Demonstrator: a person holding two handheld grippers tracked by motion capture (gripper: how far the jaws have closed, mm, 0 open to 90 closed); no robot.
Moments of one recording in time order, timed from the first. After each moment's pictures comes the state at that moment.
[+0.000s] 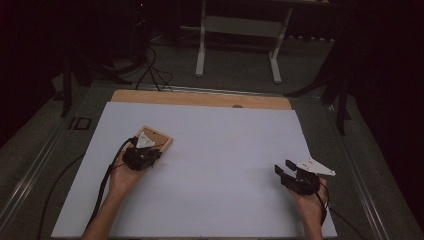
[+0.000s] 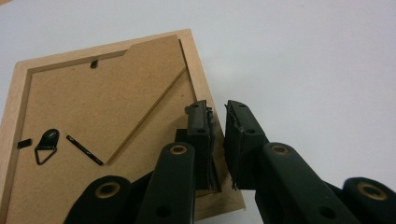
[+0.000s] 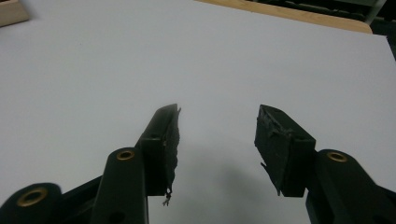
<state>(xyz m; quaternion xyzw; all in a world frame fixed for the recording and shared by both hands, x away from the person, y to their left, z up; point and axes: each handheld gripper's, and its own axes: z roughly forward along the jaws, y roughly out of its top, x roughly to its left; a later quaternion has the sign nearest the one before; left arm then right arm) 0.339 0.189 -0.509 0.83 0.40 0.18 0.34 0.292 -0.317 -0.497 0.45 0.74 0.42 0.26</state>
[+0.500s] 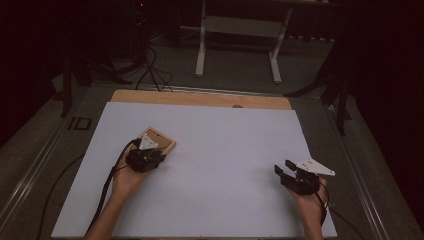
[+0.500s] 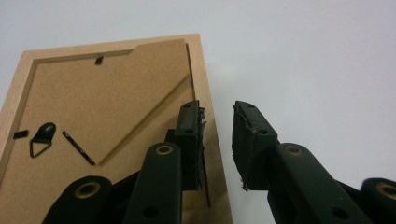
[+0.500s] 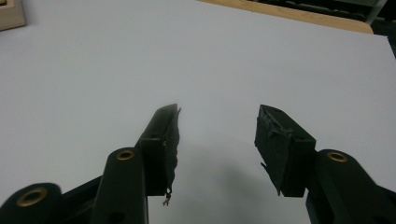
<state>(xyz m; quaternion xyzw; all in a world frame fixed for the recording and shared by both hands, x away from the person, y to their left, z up) 0.339 0.177 -0.509 0.83 0.41 0.18 0.34 0.292 -0.317 -0.497 0.45 0.74 0.42 0.26</state>
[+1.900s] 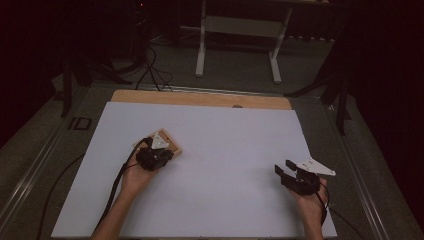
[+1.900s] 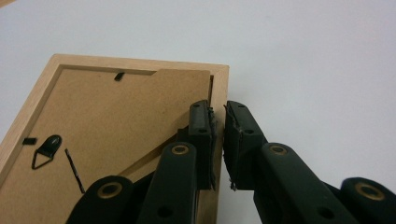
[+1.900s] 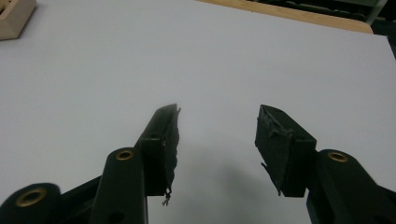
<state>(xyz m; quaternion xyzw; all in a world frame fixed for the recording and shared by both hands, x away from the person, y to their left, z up) 0.343 0.154 -0.509 0.85 0.37 0.18 0.34 0.292 -0.317 -0.497 0.45 0.74 0.42 0.26</state>
